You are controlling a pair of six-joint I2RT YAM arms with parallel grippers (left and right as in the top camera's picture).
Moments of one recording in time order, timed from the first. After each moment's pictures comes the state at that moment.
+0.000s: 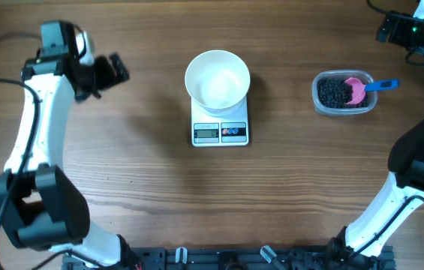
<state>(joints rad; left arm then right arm) 0.12 1.75 1.47 -0.80 0.23 -0.27 -0.35 2.15 2.04 -0.90 -0.11 0.00</state>
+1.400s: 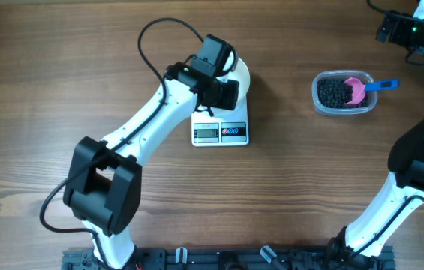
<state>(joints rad) -0.54 1.92 1.51 -0.70 0.18 -0.31 -0.35 2.15 2.04 -0.90 -0.11 0.00</state>
